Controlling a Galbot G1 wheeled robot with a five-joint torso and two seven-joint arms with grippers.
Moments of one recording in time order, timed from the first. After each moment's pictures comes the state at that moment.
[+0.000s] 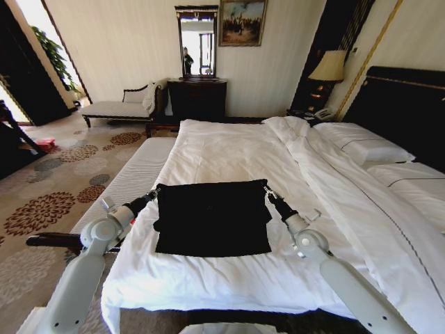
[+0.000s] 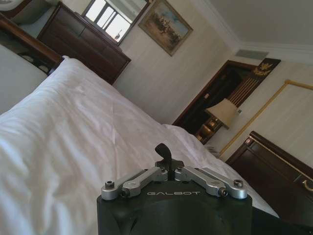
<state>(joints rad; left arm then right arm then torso) 1.10 -1.03 -0.67 -1.86 -1.26 0.53 0.14 -1.10 0.84 0.29 1.77 1.33 0.18 -0.28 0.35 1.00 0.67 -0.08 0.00</state>
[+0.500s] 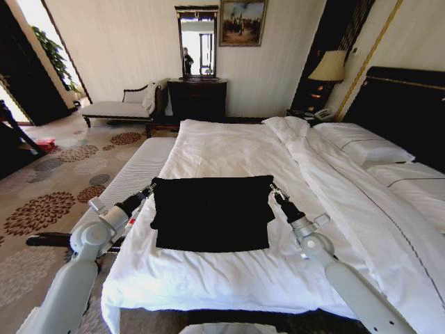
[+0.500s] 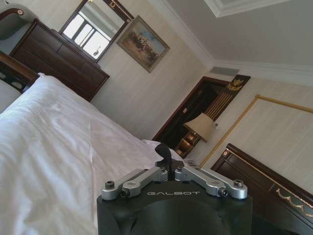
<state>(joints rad) 1.13 -1.05 -0.72 -1.88 -1.25 0.50 0.24 -1.11 0.86 0.32 1.69 1.38 0.26 -0.51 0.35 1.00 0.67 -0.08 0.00</state>
